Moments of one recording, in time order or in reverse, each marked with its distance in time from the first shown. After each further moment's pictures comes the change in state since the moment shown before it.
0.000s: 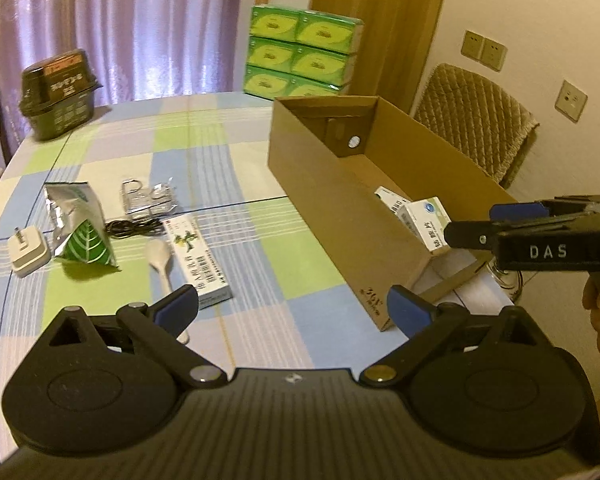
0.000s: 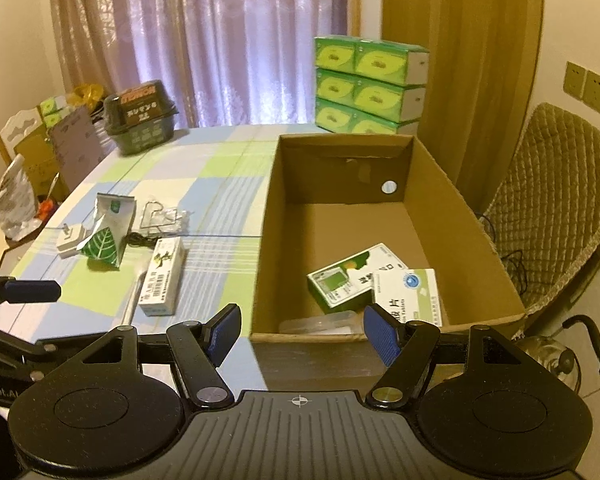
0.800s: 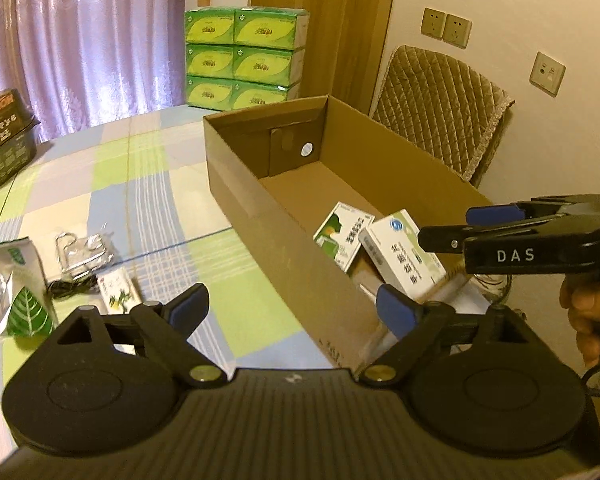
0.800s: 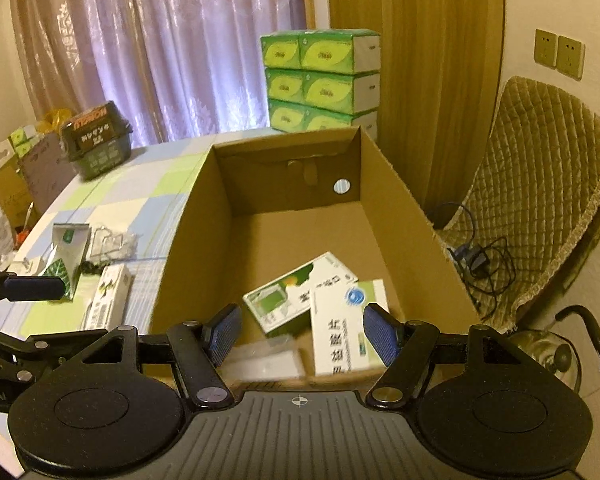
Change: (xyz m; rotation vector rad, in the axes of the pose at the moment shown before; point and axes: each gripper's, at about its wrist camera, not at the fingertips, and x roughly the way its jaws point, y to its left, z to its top) left arm 0.054 -0.051 0.042 0.132 0.021 -0.067; right arm 0.029 -0.073 0.011 0.103 -0.007 -0.028
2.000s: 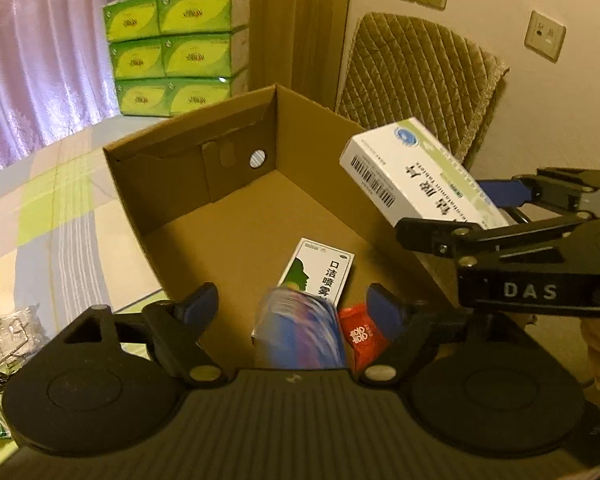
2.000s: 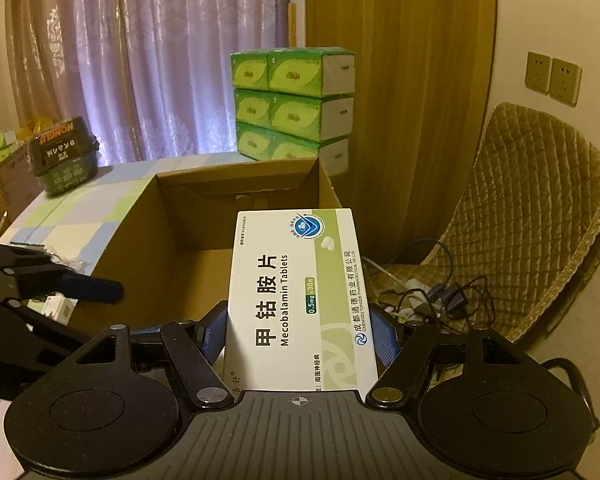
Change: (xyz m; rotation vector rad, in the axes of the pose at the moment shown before) left arm 0.118 -0.038 0.065 0.118 0.061 -0.064; right arm 0.045 -0.052 0.029 -0.033 -0.077 -0.047
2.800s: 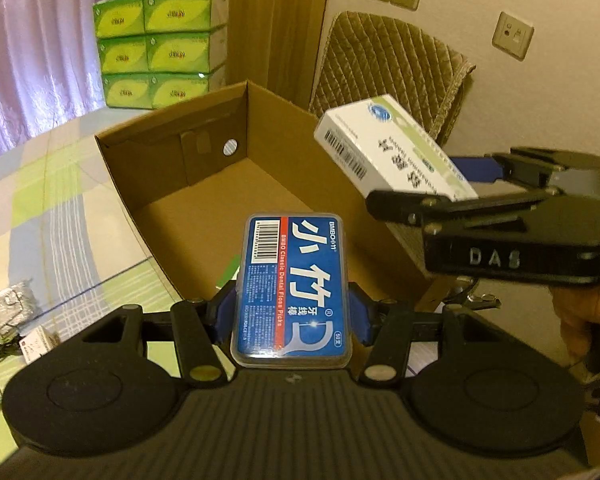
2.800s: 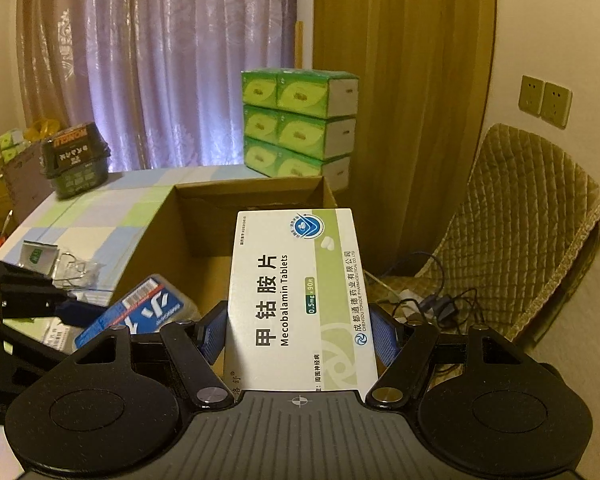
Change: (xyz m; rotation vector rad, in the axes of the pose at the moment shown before) left arm -0.035 -0.016 -0.015 -0.002 0.033 -0.069; right arm -0.039 0.012 -0.003 -0.031 -0.039 -0.022
